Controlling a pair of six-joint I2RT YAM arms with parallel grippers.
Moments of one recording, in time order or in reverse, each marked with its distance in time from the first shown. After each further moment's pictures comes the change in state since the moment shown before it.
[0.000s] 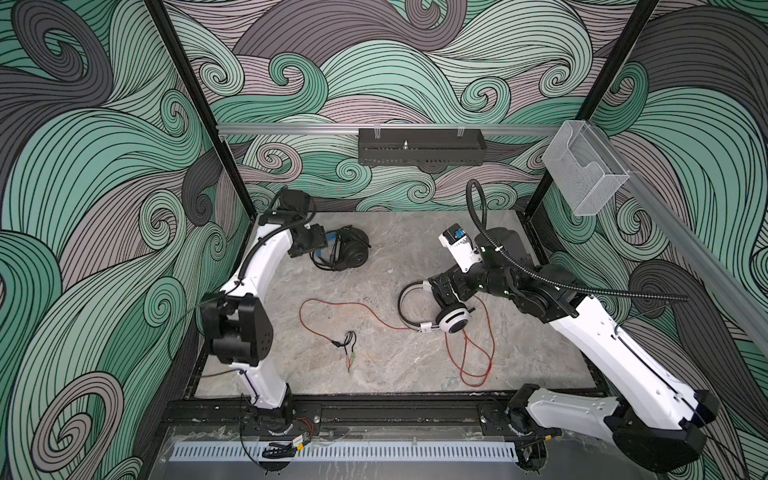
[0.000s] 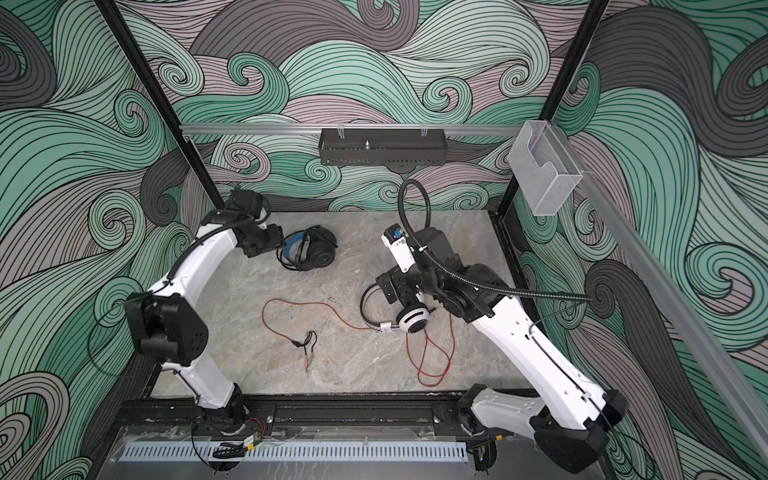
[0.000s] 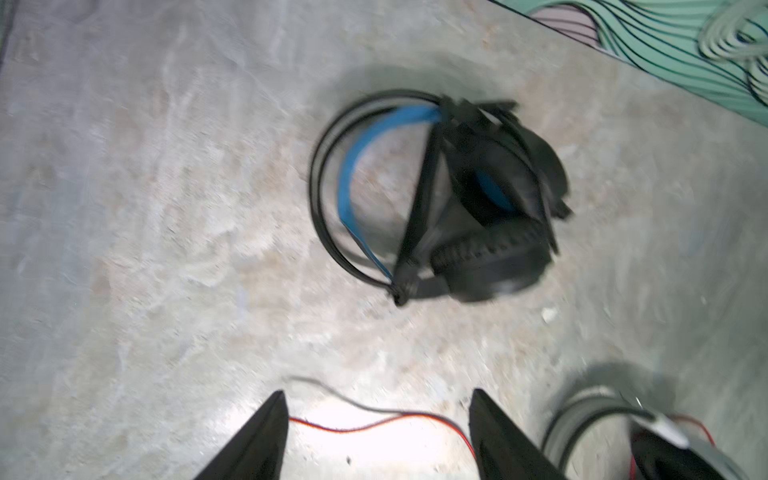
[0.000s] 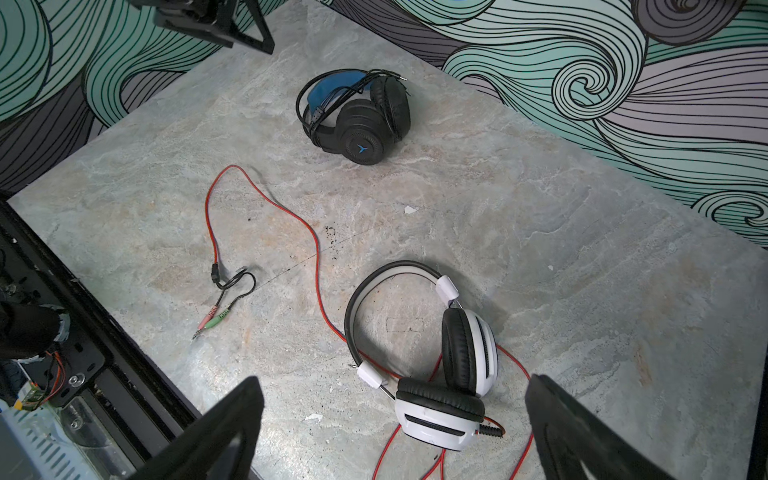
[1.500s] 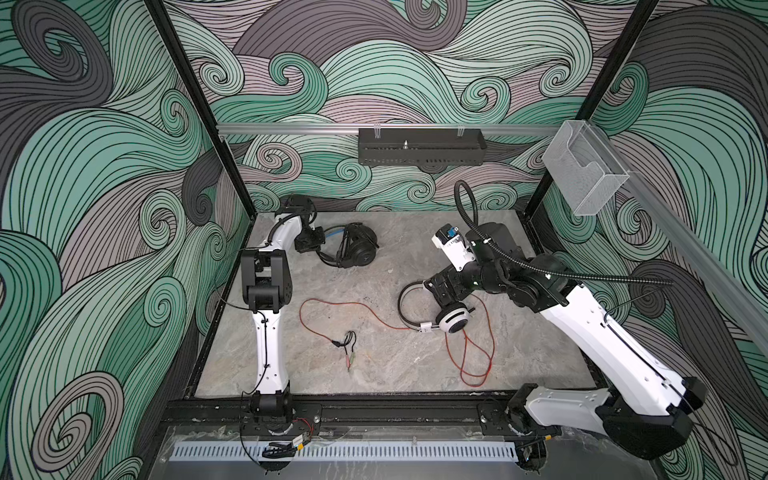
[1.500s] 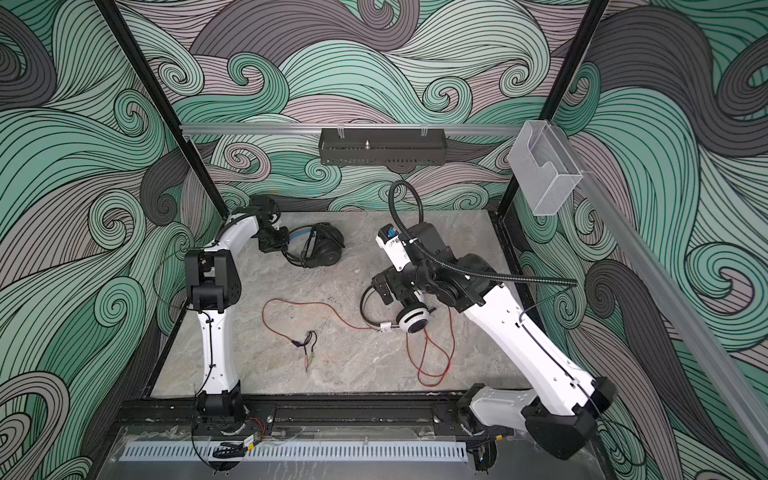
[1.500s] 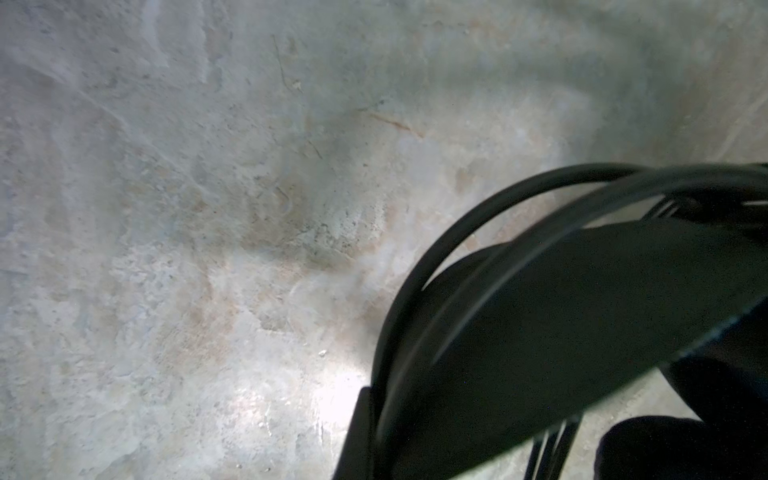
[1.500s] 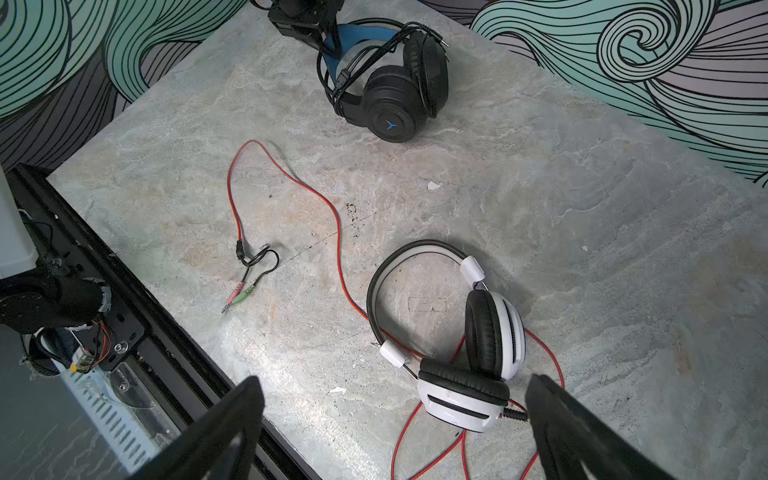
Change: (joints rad) left arm 0.193 0.687 0.489 0.003 0.111 0.188; right arm 0.000 0.098 0.122 -0.104 -0.072 0.019
